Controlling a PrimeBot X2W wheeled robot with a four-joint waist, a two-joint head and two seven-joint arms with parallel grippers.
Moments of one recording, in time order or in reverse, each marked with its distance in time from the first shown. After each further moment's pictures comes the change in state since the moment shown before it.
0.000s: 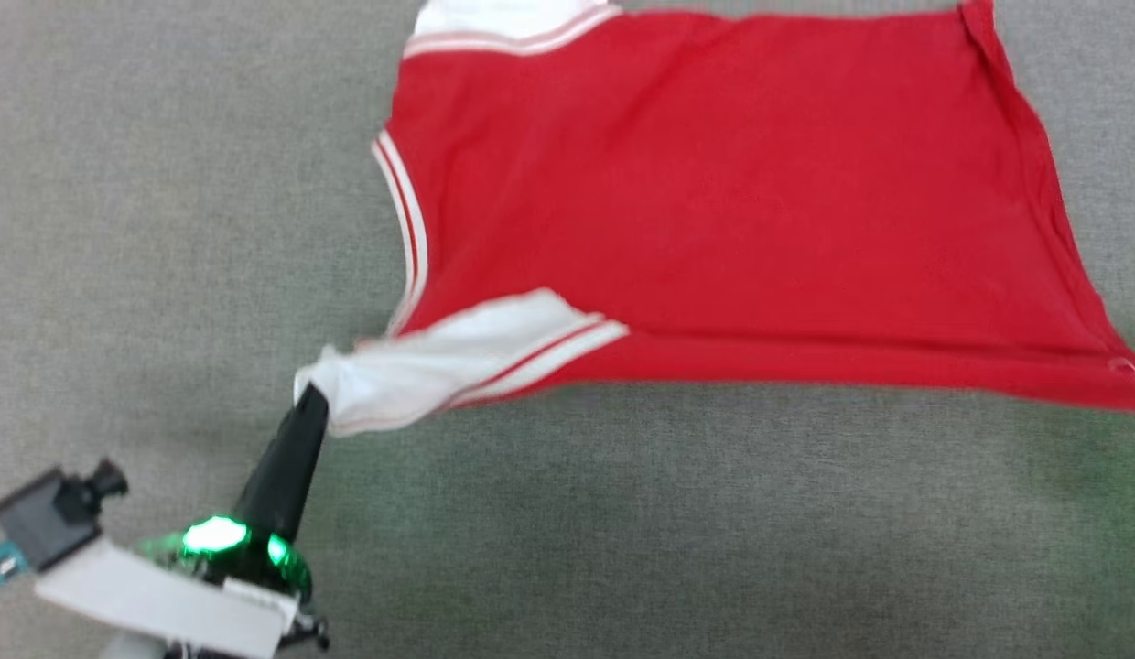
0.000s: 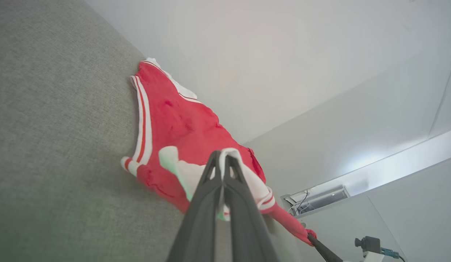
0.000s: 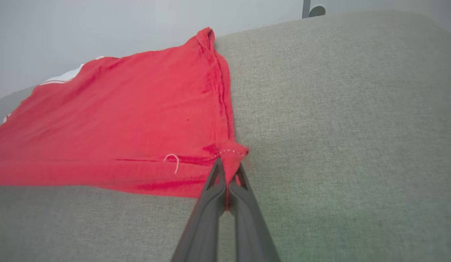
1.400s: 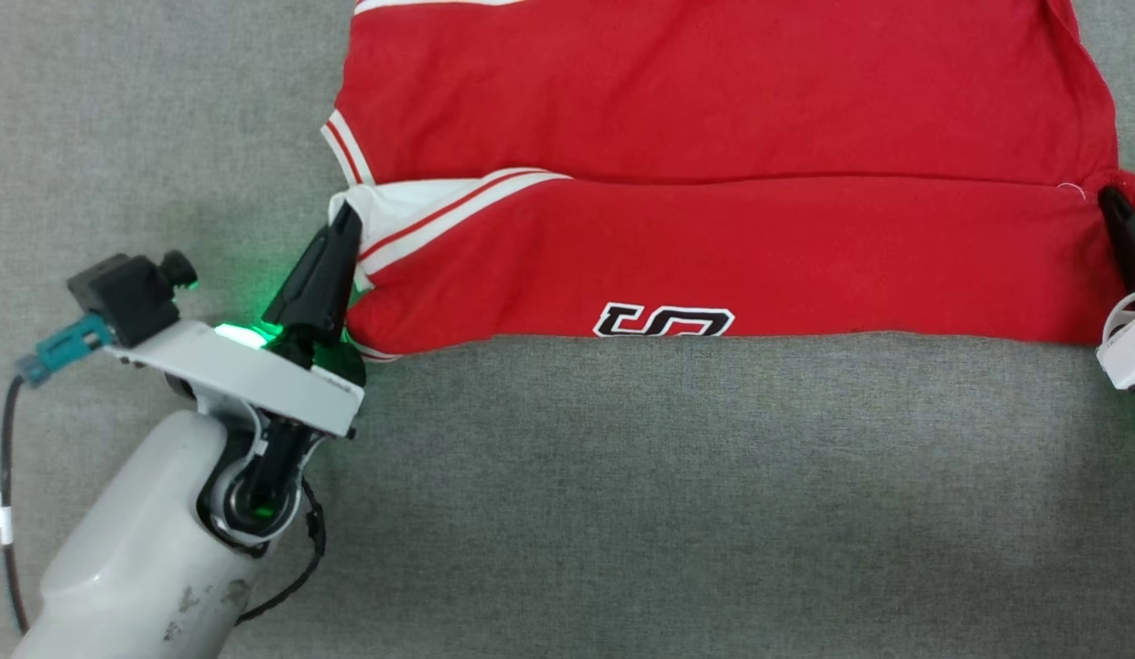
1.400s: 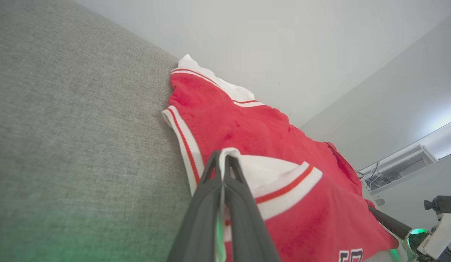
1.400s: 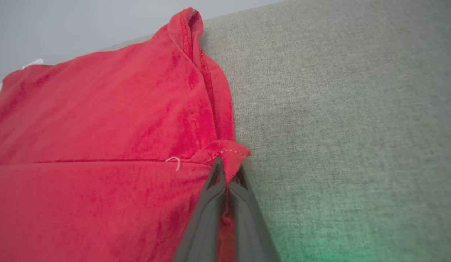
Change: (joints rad) left arm -0.494 -0.107 -0.161 0.535 0.236 -0.001 -0.003; right arm -0.488 -0.045 0.213 0.525 -0.067 0.000 -0.170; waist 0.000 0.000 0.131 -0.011
